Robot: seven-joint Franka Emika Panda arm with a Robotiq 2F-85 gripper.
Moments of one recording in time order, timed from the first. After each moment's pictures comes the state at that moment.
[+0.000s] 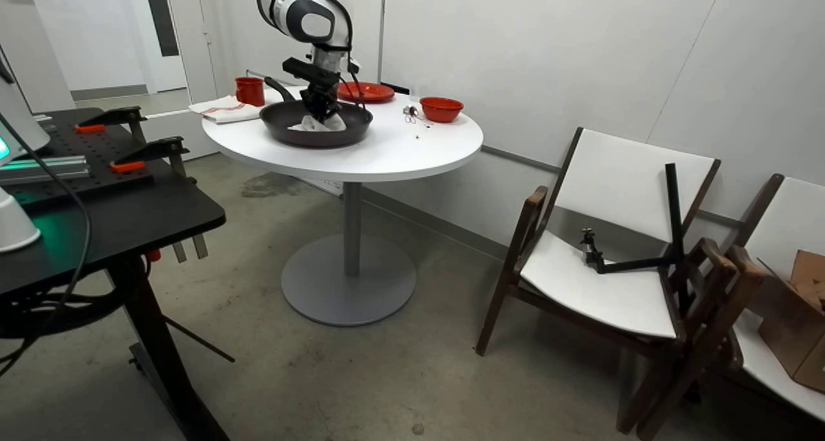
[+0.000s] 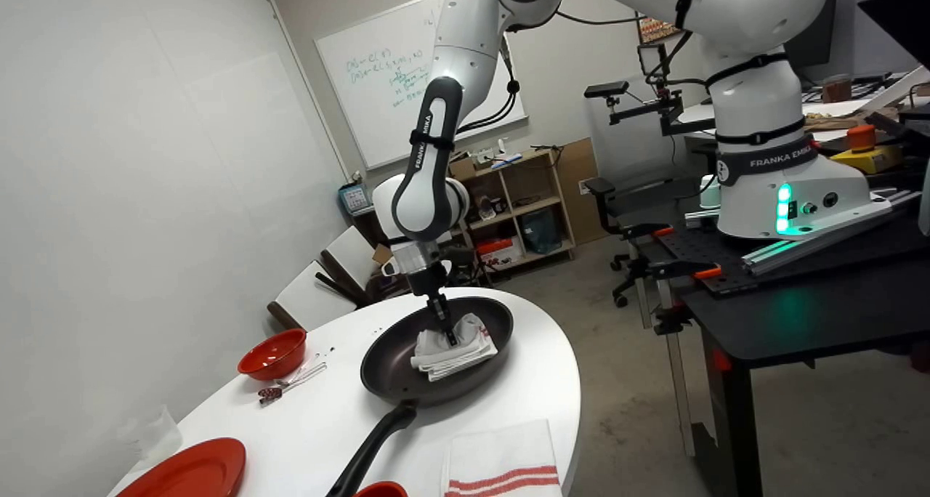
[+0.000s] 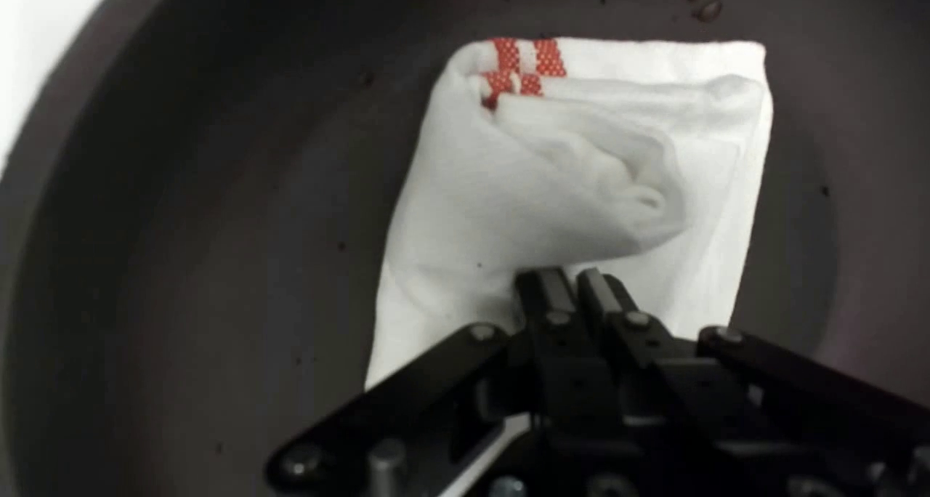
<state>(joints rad) -0.16 0.82 0.16 -1.84 0.07 2.57 -0.45</state>
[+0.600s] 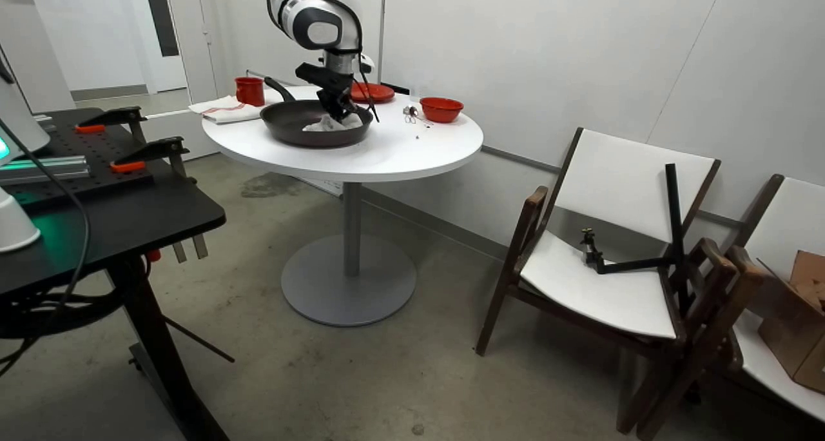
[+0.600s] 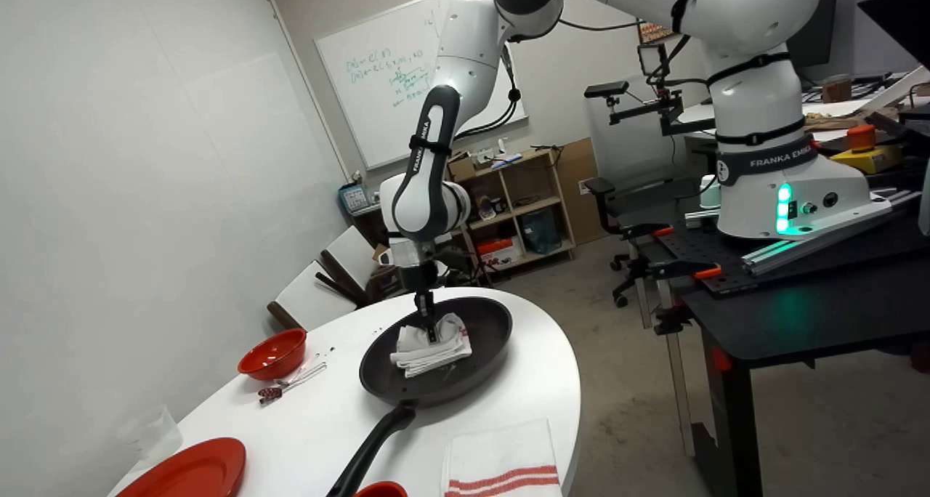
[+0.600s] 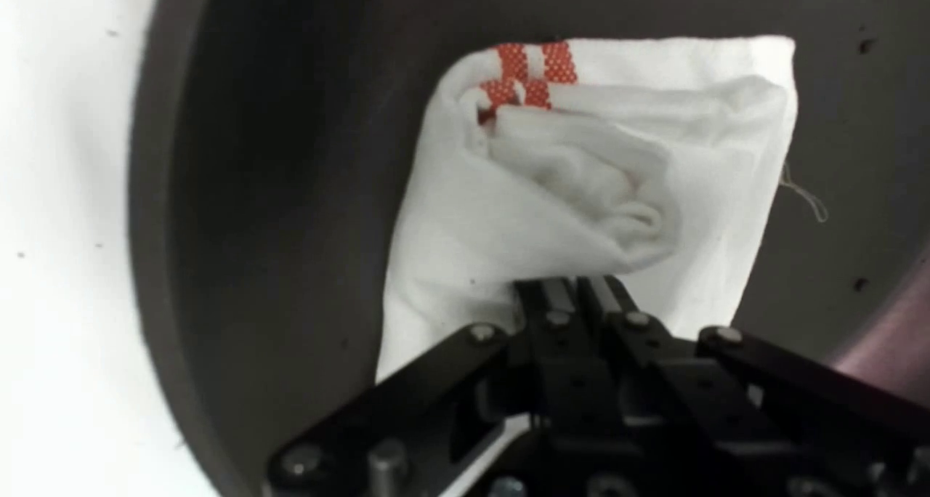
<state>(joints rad) -0.24 0.86 0.21 -1.80 0.10 2.72 -0.45</state>
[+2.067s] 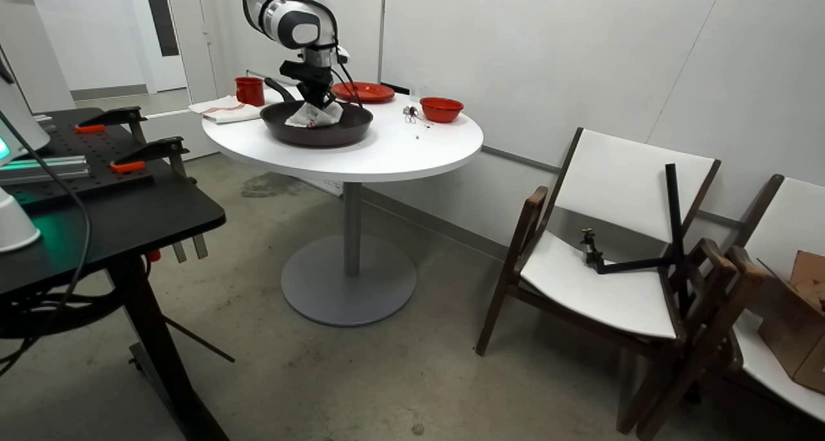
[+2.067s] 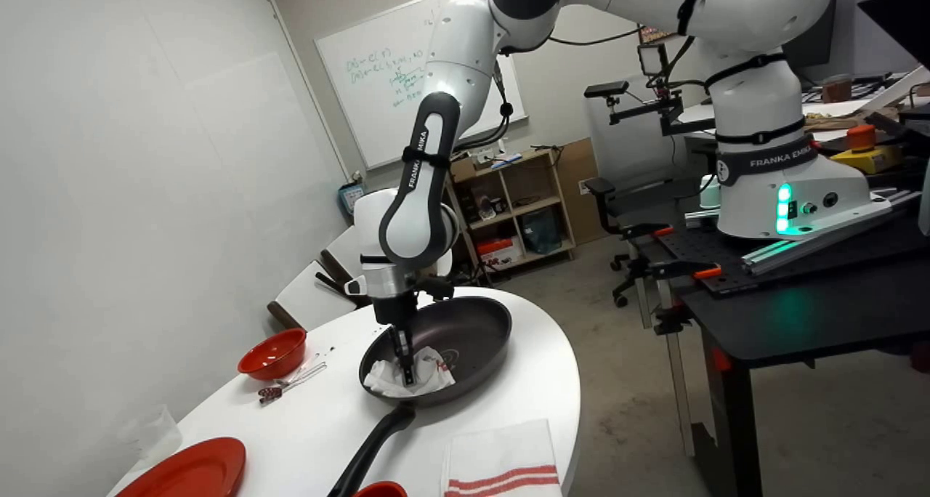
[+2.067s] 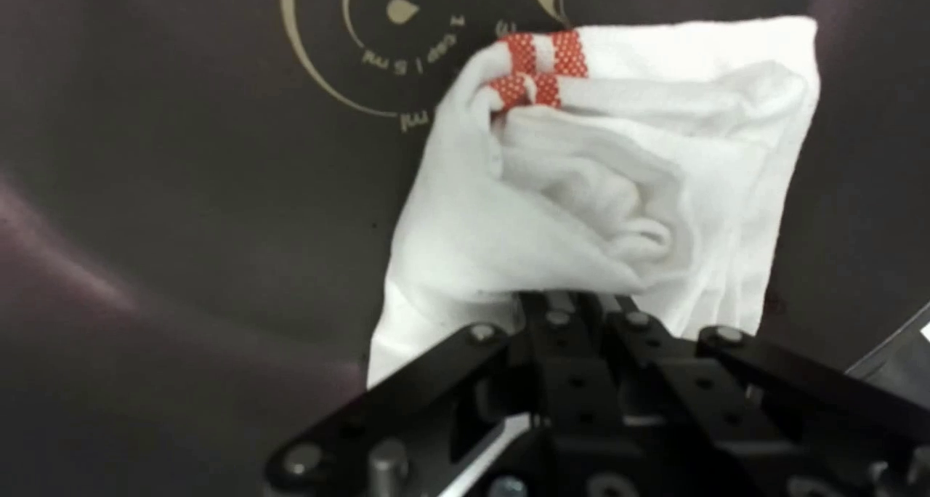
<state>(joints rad) -0.10 0.93 0.25 -1.72 0.02 2.78 -0.45</state>
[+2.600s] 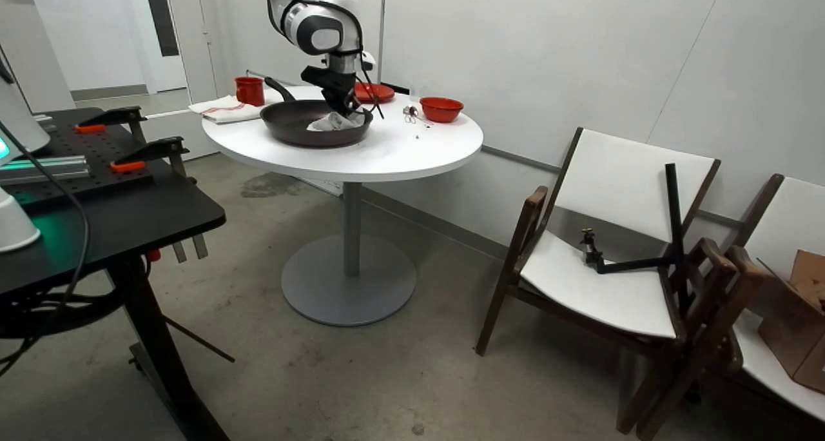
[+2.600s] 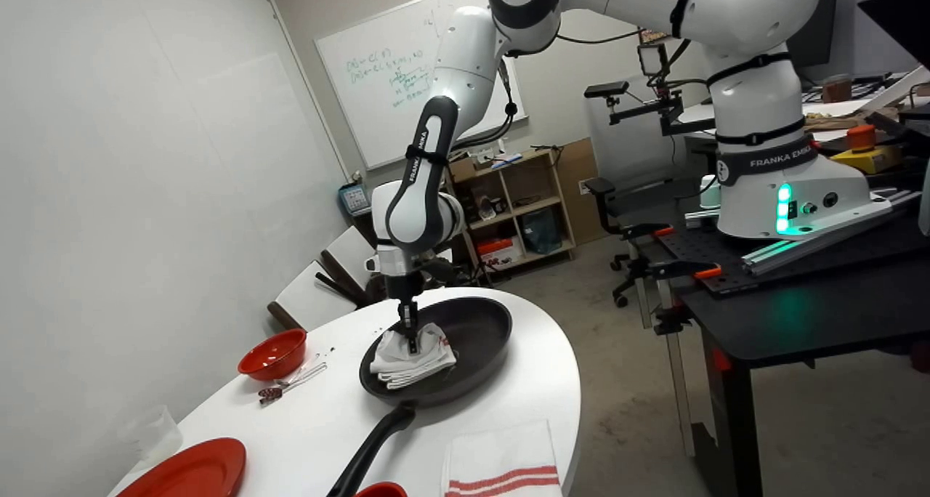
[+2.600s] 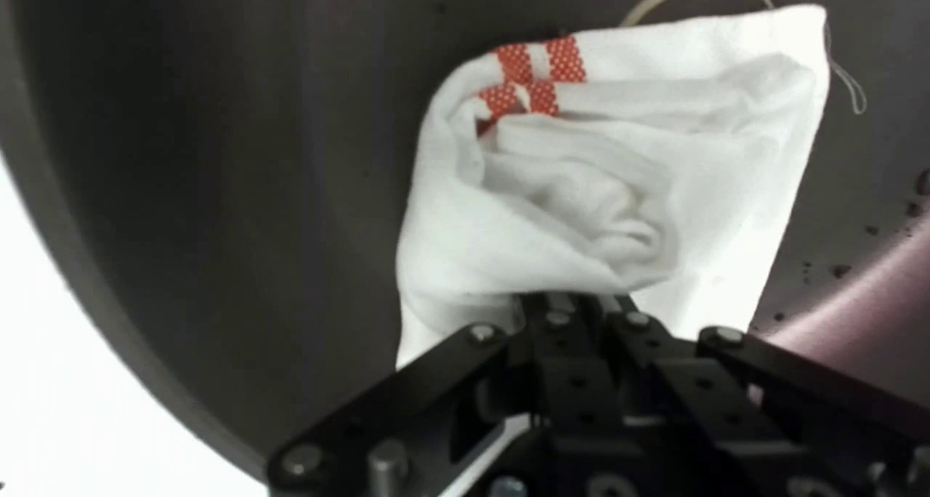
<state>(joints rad) -0.25 0.93 0.26 -1.71 0.04 2.79 -0.44</state>
